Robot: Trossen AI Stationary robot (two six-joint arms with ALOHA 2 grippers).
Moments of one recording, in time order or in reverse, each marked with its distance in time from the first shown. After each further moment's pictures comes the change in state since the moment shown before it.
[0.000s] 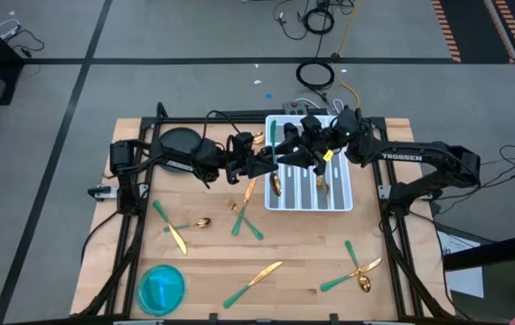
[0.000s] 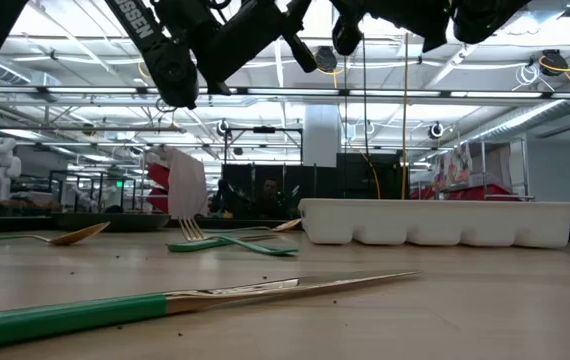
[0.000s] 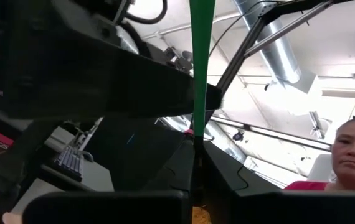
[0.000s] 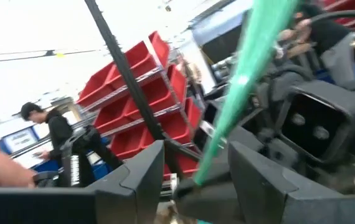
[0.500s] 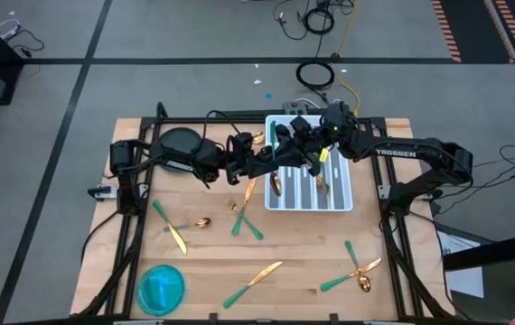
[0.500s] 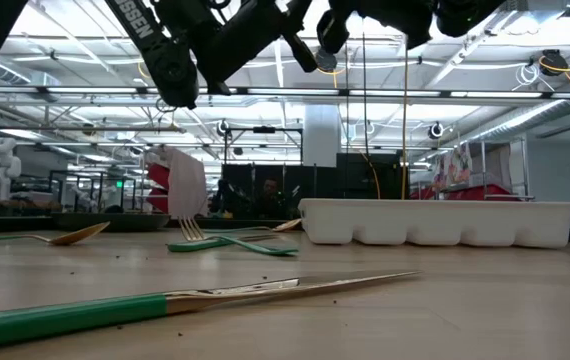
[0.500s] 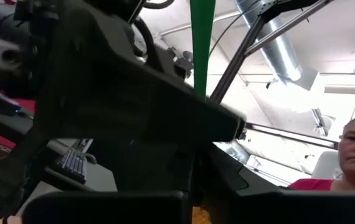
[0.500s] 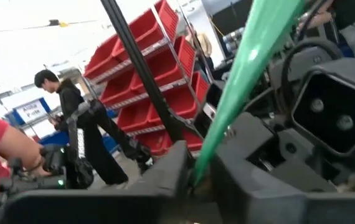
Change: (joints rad) left arm -0.001 0.000 0.000 -0.002 -0.003 0.026; right arm 0.003 0.068 0.113 -0.166 -0.104 -0.102
